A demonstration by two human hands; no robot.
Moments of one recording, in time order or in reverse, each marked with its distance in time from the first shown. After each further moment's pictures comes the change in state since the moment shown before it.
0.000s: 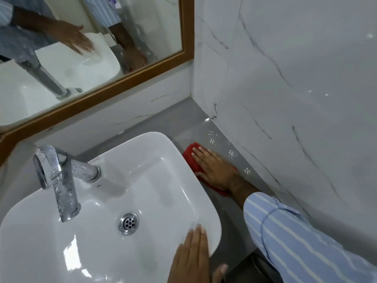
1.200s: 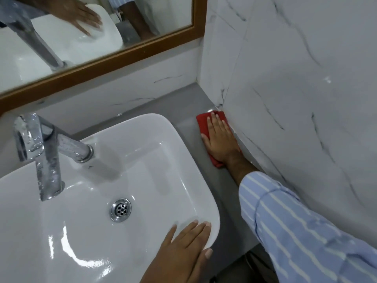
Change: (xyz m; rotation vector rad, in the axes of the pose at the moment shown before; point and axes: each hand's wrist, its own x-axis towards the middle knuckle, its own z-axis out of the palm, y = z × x) left_hand 0.021 -0.030 -0.001 -0.098 -0.273 0.055; right_hand 0.050 0.033 0.005 0.063 0.162 0.318
